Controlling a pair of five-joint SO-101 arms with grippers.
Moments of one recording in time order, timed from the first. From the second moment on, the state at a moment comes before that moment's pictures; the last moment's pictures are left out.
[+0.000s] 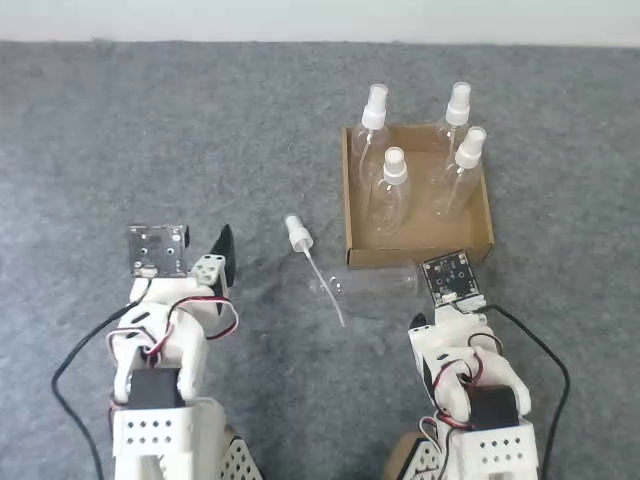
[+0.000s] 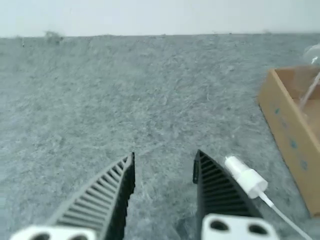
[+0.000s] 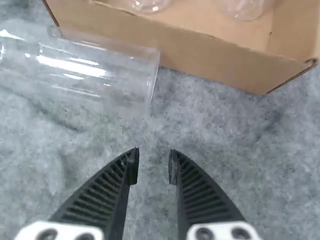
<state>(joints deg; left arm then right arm) -8.8 -86.9 88.3 39.2 3.3 -10.3 -103.1 95.1 68.0 9.0</state>
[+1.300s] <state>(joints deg) 0.3 -86.9 81.0 57.8 -1.2 -10.4 -103.1 95.1 68.0 9.0</state>
